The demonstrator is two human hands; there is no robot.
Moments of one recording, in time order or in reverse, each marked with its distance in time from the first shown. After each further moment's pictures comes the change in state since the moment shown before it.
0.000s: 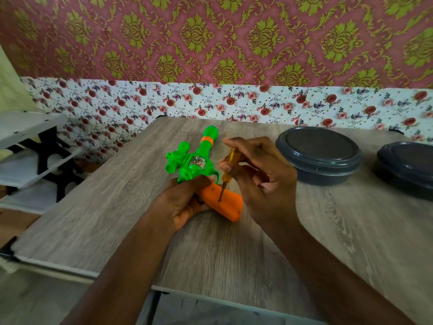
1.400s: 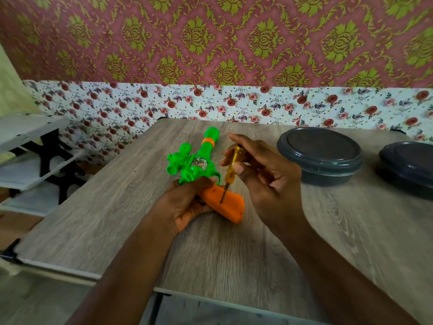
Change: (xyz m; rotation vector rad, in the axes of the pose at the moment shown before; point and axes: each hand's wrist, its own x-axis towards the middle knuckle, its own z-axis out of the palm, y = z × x) left_hand -0.003 0.002 0.002 0.002 0.022 -0.025; right_hand 0.000 0.000 -0.007 0.106 -0.066 0.087
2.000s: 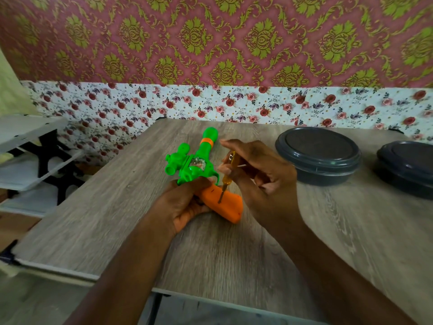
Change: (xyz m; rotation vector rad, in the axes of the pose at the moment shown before) left_hand 0.002 -0.002 -0.002 0.026 -0.022 0.024; right_hand 0.001 -0.002 0.003 -0.094 0.012 -0.060
